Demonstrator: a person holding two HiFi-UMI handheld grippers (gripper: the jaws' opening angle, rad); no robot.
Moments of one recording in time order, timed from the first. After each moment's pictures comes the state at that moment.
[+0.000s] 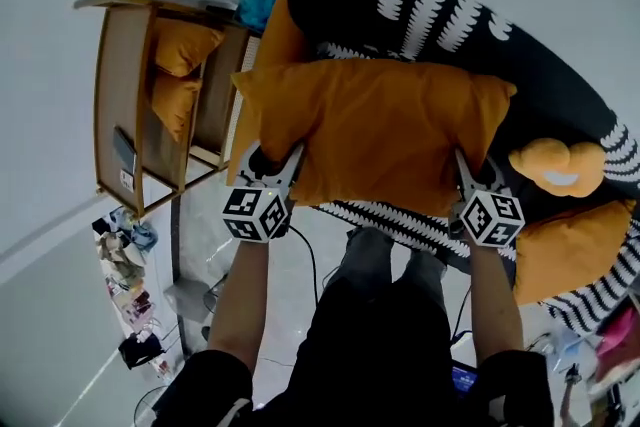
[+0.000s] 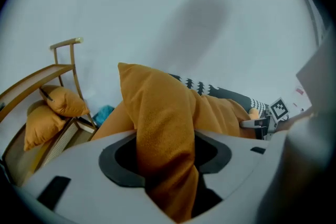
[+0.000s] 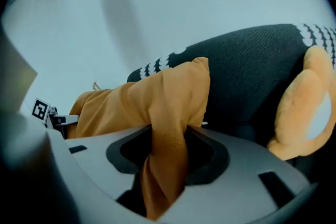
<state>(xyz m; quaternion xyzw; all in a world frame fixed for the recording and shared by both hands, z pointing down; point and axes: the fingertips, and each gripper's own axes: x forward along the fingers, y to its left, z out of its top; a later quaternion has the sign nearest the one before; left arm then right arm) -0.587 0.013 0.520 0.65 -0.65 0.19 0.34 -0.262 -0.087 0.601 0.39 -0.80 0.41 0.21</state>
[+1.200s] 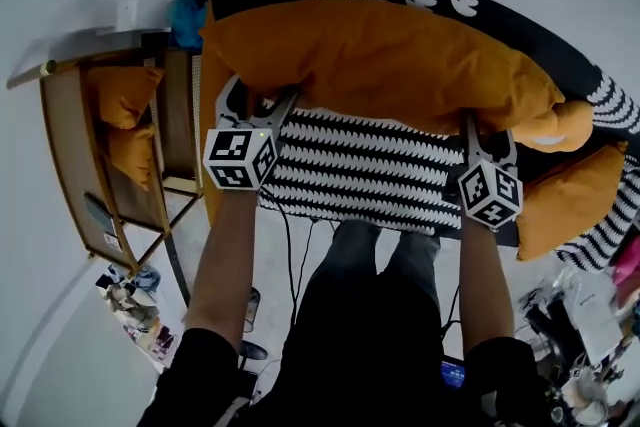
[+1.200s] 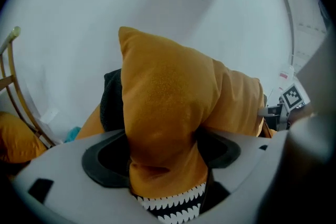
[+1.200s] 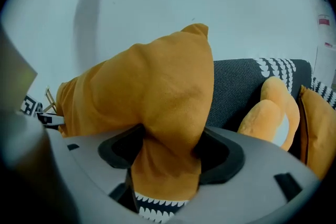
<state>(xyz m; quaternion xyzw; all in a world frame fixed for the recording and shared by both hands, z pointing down) -0.569 -0.149 0.588 0.74 -0.57 0.23 0.28 -0.188 -0.155 0.604 0.61 -0.70 0.32 0.19</state>
